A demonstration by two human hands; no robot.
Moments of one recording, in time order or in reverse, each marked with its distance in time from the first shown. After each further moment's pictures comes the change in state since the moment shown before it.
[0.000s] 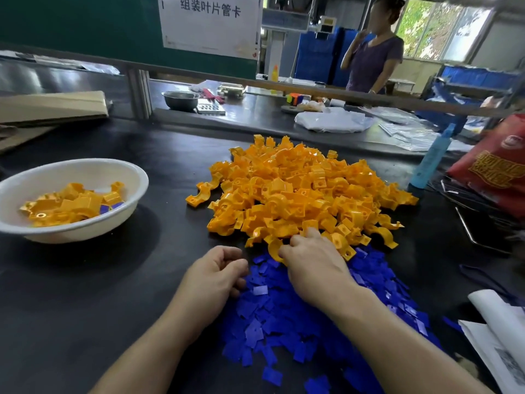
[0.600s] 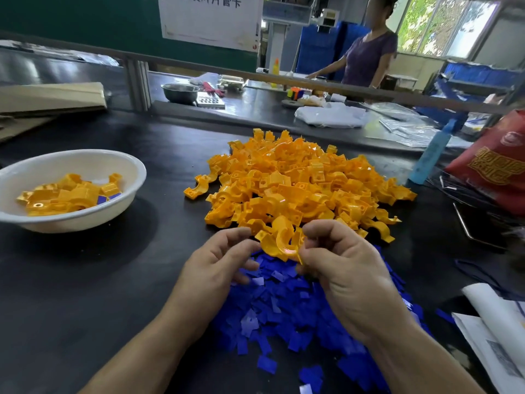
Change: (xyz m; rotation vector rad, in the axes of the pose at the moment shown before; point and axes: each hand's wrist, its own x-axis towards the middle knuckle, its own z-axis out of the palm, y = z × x) left_hand -0.019 0.008 0.006 -0.204 -0.102 0.194; right_hand -0.053 -0.005 -0.048 1.677 0.208 0.409
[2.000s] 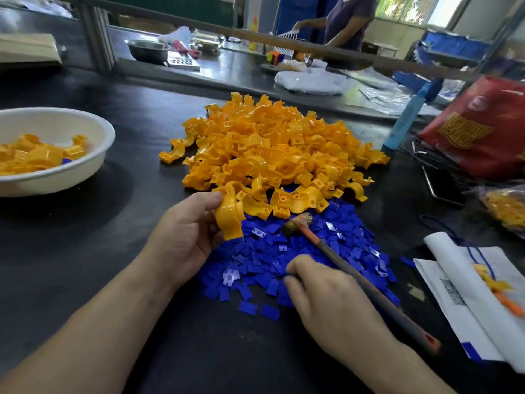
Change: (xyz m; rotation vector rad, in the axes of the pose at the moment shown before) left_hand 0.005 0.001 0.005 -0.438 -0.035 -0.213; right_hand -0.077 0.020 -0.010 -1.224 -0.139 -0.098
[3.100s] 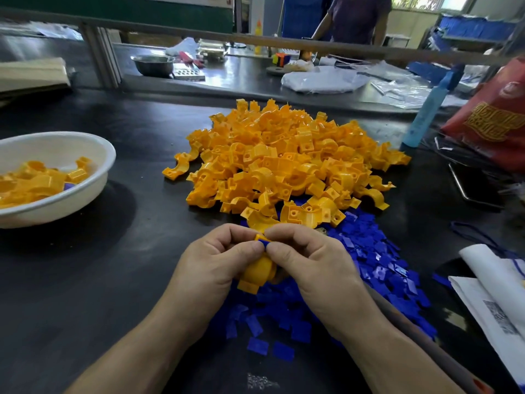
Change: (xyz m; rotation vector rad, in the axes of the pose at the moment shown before) left_hand -0.011 -0.012 0.009 0.413 -0.065 0.082; right_hand 0.068 -0.003 0.012 1.019 0.046 0.080
